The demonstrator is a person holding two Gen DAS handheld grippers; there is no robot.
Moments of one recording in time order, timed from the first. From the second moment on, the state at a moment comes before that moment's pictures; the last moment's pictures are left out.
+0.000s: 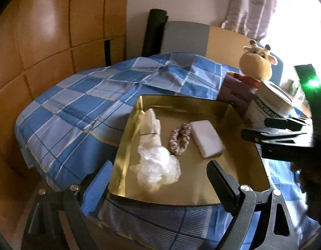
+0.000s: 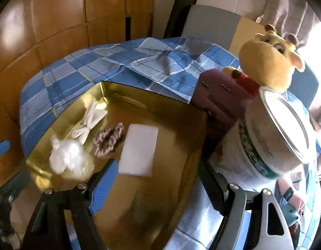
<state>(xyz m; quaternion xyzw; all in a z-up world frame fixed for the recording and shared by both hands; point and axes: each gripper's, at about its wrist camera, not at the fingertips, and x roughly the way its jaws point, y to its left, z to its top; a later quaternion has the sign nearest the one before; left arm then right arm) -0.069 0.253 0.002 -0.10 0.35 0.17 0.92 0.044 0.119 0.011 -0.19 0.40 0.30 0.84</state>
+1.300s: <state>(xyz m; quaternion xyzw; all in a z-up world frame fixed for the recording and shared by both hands) 0.002 0.054 -0.001 0.06 0.39 -0.03 0.92 0.067 -0.295 -0.016 0.14 0.44 -0.10 0.88</state>
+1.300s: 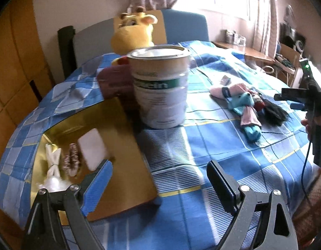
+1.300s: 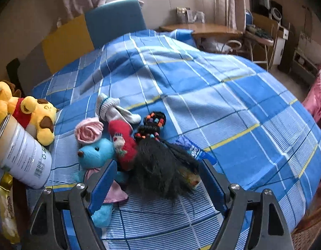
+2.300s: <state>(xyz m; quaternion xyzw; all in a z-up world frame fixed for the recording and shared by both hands) 0.123 -0.096 -0.038 0.04 0.44 -0.18 0.88 0.056 -0.345 -0.028 0.27 0.44 -0.14 0.85</state>
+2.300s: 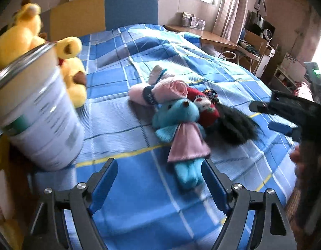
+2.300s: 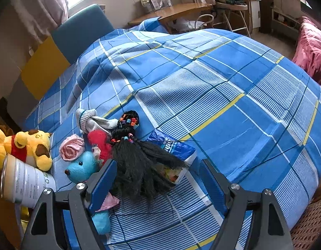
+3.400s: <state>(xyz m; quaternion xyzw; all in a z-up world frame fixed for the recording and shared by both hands) 0.109 -0.075 -0.075 0.04 0.46 -0.21 0.86 0.065 -0.328 -0.030 0.24 0.45 -0.10 0.85</state>
